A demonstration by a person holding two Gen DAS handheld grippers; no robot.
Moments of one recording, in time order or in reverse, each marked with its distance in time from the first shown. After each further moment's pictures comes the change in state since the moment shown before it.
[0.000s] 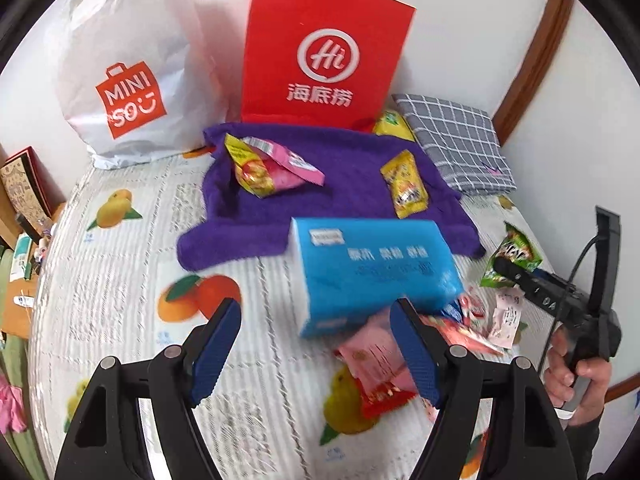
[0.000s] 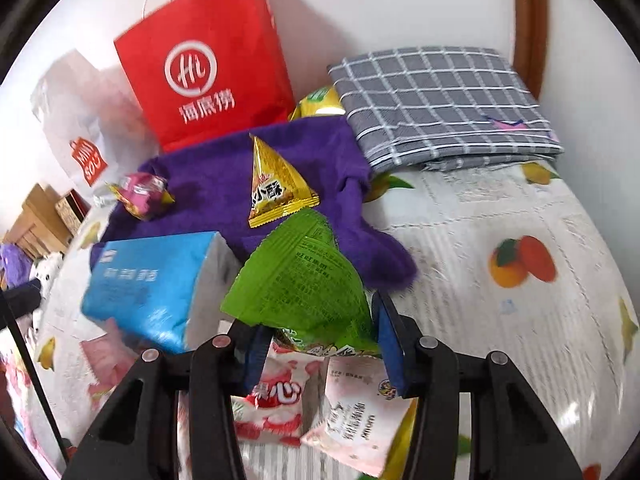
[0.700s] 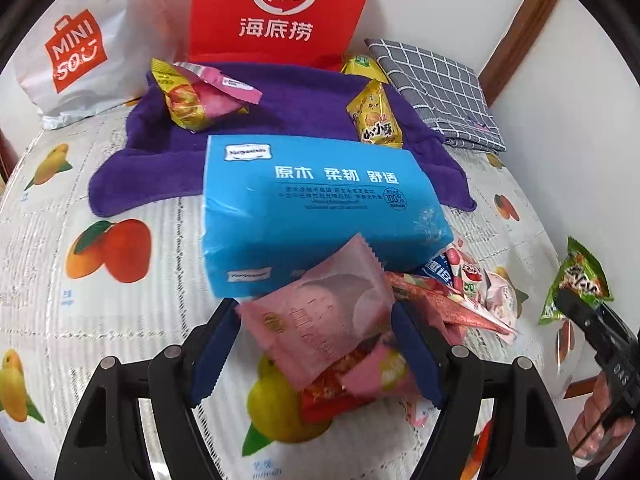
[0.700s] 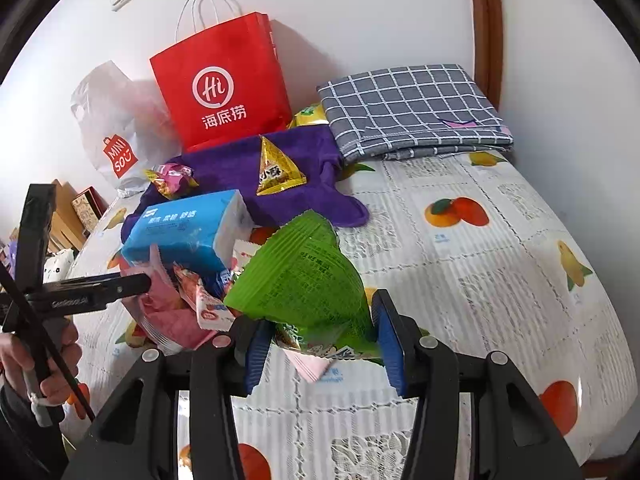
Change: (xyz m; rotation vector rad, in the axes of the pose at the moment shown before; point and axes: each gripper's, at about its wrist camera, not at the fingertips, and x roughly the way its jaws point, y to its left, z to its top) left arm 0.065 -0.036 -0.033 0.005 0.103 -0.069; right arm -0.077 -0.019 -0.066 -0.021 -0.059 -0.007
